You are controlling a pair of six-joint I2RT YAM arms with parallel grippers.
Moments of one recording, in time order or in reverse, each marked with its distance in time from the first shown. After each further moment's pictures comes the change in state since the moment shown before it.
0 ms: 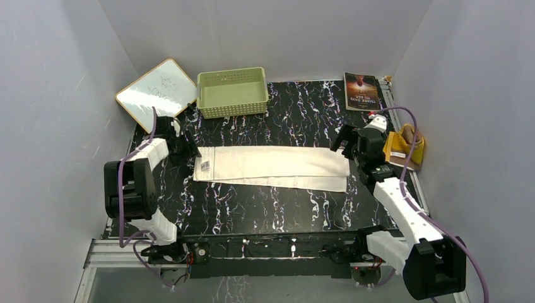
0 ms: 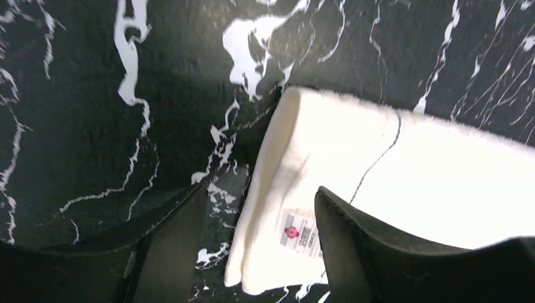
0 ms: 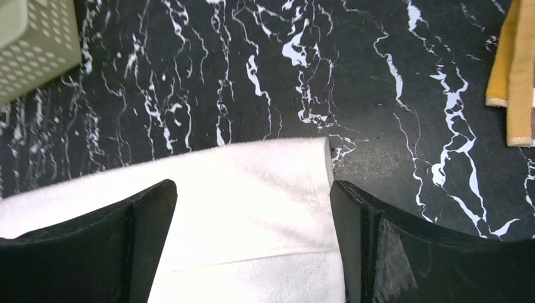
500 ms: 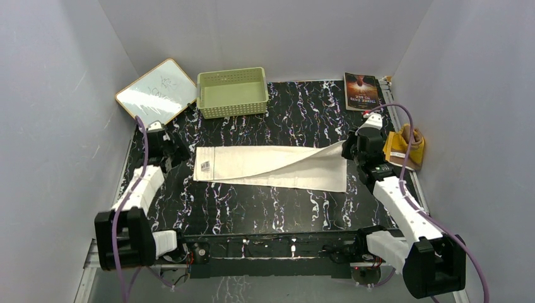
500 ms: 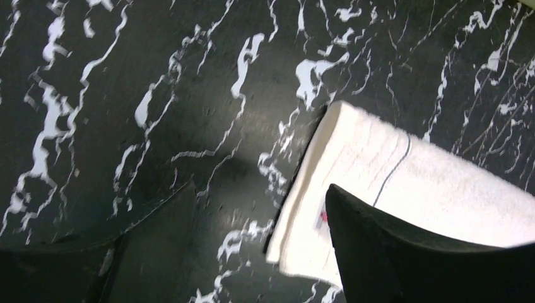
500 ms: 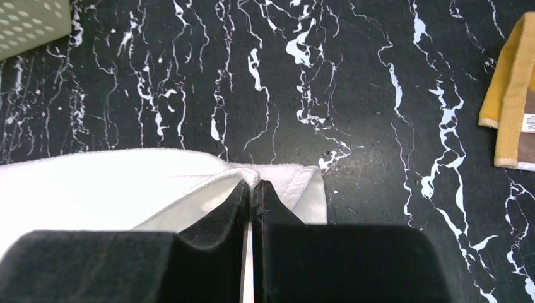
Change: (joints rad) left arm 0.000 -0.472 -0.308 0.171 -0.257 -0.042; right arm 0.000 -0.019 0.002 -0.002 -0.022 -0.078
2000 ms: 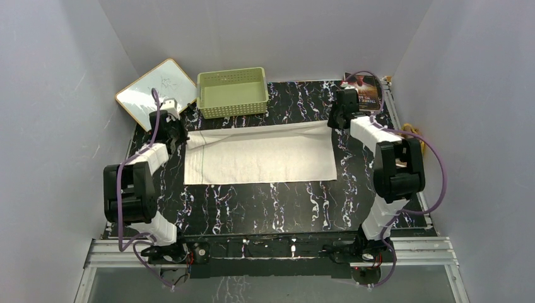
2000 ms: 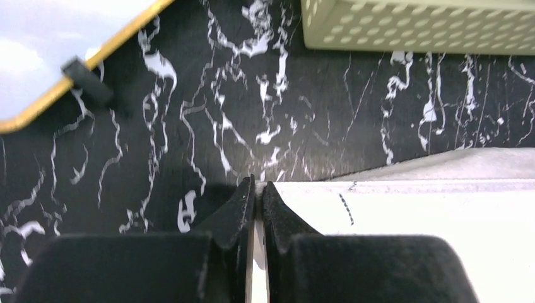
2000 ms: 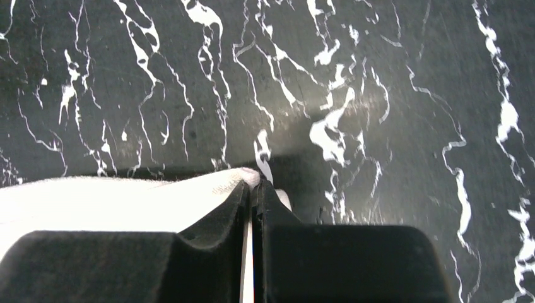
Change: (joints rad) left arm 0.007 0.448 0.259 0.352 0.222 0.276; right arm -0.032 0.822 0.618 -0.064 -0.040 -0.019
